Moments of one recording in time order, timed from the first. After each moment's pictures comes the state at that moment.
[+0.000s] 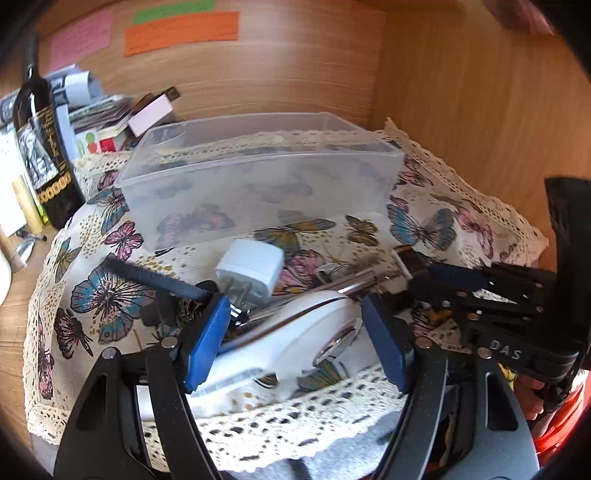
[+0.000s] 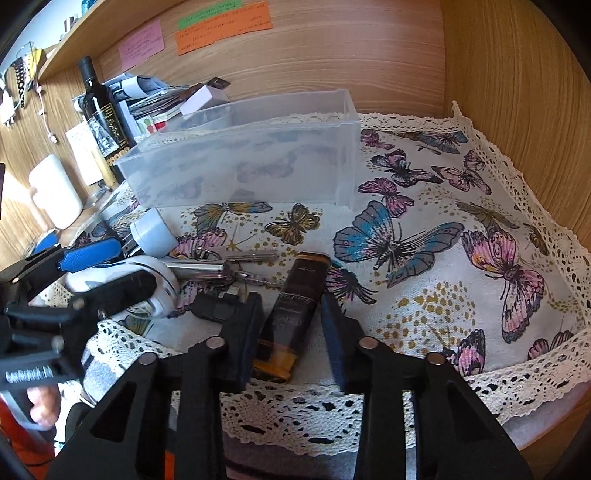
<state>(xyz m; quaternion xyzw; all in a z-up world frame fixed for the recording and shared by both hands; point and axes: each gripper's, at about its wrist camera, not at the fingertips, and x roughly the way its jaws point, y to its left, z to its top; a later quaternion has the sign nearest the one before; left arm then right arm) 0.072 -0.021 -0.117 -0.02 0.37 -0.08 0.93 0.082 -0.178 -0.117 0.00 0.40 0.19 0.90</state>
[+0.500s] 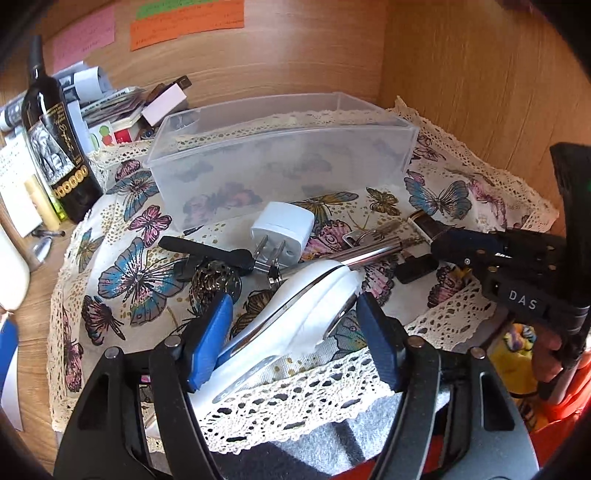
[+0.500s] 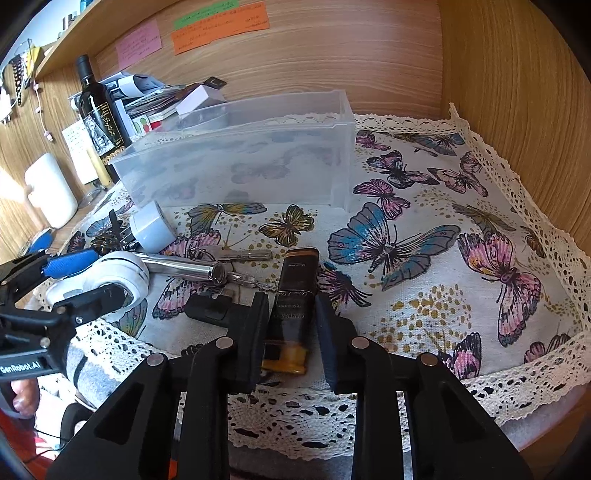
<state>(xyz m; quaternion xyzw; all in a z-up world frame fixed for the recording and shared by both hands) 0.056 -0.013 -0.122 0.03 0.39 -0.07 0.92 0.083 -0.177 -0.118 -0.01 0.40 0.19 0.90</state>
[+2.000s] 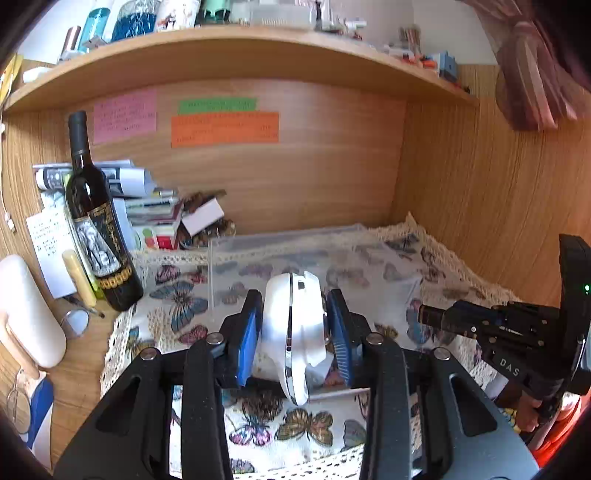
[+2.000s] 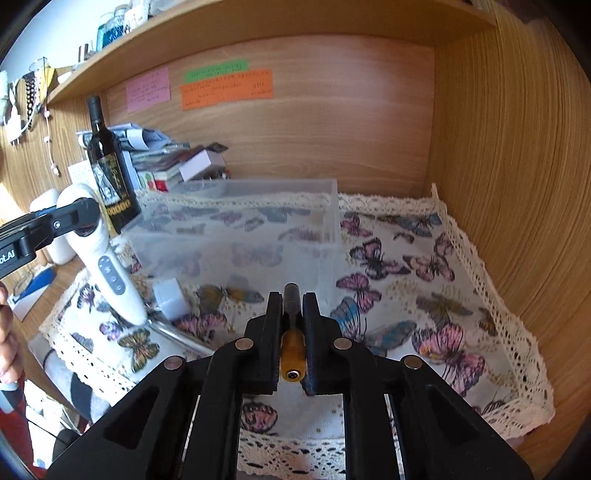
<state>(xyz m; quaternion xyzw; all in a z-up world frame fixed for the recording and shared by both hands) 0.060 0.017 -0.020 -0.02 0.24 -0.05 0.97 0.080 -0.172 -0.048 -0.03 0.30 0.17 0.94</state>
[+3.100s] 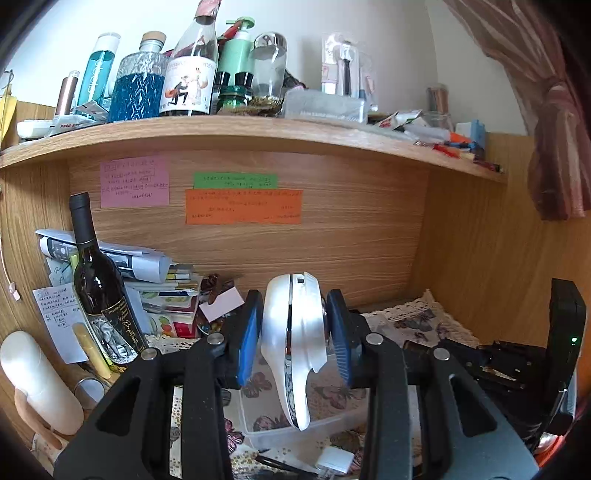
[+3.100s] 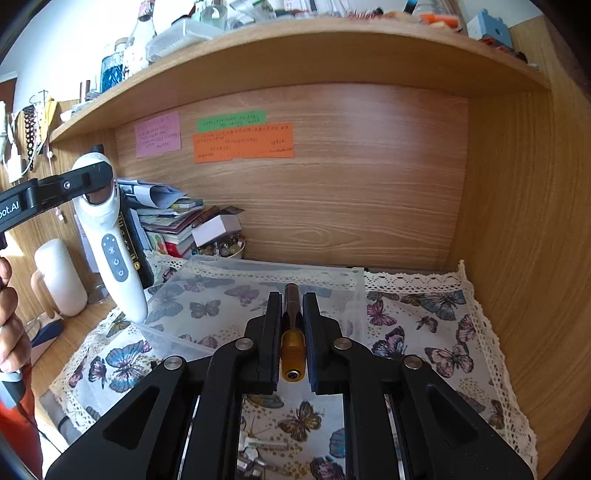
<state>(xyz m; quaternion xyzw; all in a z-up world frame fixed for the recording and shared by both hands) 0.111 0.043 0.047 -0.03 0.16 -0.02 0.99 0.141 -0.142 -0.008 -0.02 0.25 0.21 0.95</state>
